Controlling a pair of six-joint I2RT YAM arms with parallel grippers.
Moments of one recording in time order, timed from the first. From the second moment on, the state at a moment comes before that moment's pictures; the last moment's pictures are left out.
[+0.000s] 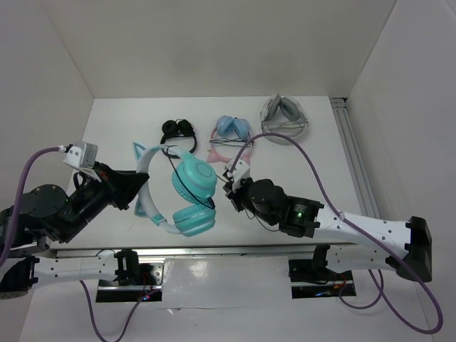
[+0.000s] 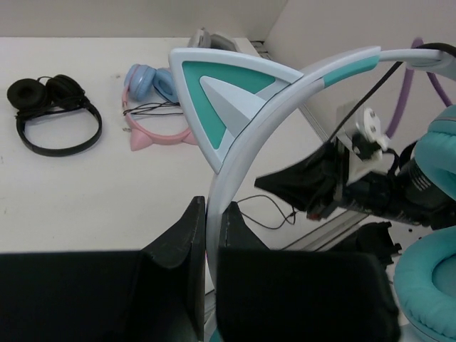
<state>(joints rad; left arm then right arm) -1.28 0.64 1.41 -0.91 -0.71 -0.49 1.18 1.08 0.89 -0.16 0.46 0.03</state>
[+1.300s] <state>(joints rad) -1.28 0.70 1.36 -0.95 -1.23 -0.93 1.36 1.20 0.55 0.87 -0.38 0.27</state>
